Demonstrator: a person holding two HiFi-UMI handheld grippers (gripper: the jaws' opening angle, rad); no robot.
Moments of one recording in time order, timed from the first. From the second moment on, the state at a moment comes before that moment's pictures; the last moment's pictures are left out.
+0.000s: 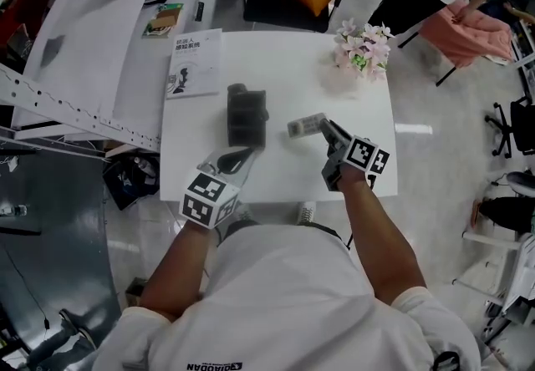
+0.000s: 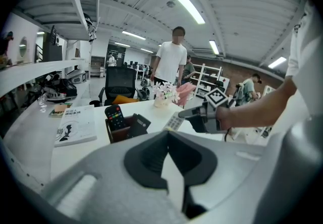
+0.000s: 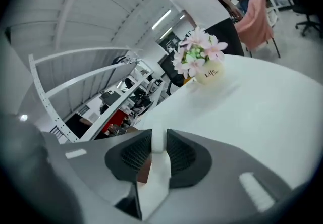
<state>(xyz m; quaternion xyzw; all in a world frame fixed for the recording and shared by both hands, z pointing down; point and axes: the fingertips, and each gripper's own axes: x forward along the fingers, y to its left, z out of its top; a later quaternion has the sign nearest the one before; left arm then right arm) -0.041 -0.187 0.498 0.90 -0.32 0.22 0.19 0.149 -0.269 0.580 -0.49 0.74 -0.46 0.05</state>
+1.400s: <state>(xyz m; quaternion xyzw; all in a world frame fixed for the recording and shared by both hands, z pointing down) -0.067 -0.183 0.500 0.89 -0.35 0.20 0.22 0.125 -0.271 0.581 -0.49 0.80 -0.34 -0.08</state>
